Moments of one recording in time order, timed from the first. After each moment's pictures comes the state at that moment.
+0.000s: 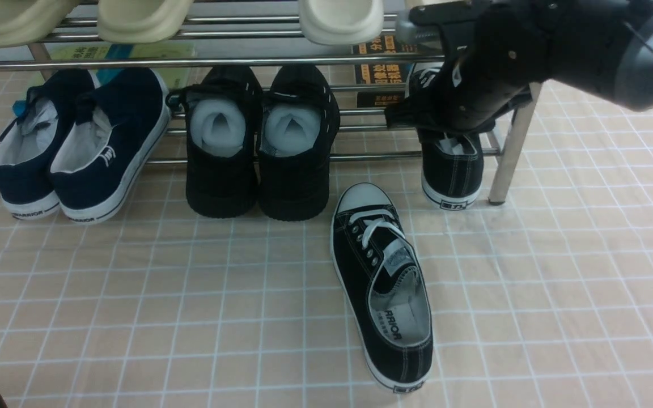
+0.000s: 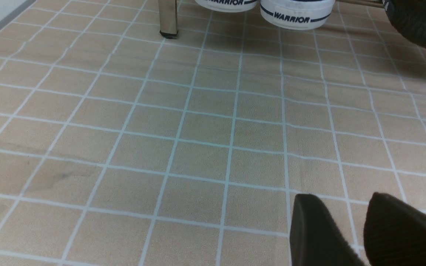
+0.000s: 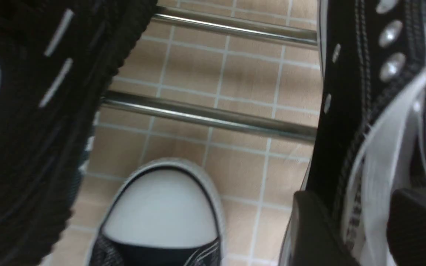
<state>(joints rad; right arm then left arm) 0.50 1.98 -1.72 -0.26 0.76 0.47 0.00 -0.01 0.02 0.16 0.38 -0.25</state>
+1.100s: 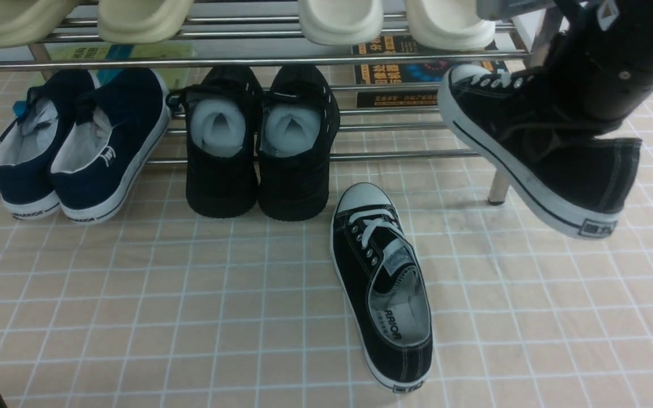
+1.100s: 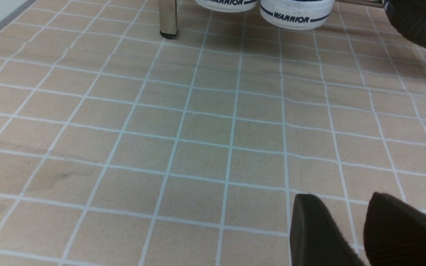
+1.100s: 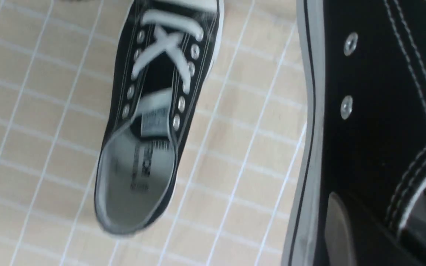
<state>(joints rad) 0.51 1.54 -1.59 -0.03 1.26 0.18 0.00 -0.01 0.02 0.16 0.38 -0.25</state>
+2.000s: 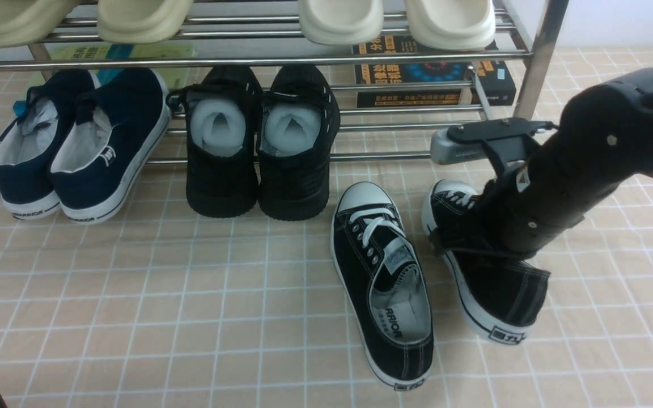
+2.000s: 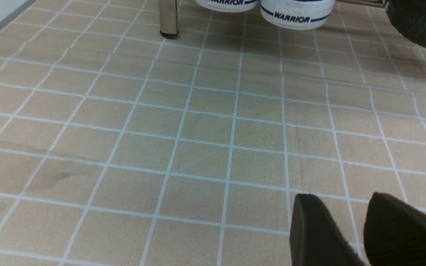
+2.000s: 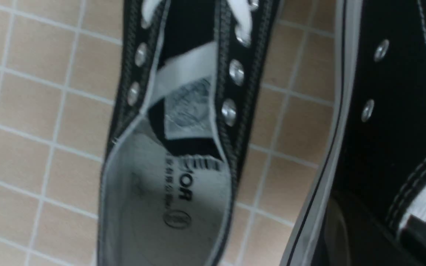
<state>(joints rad) 0.51 1.66 -1.20 0.11 0.76 0.21 0.00 -0.01 0.02 0.16 0.38 -0.25</state>
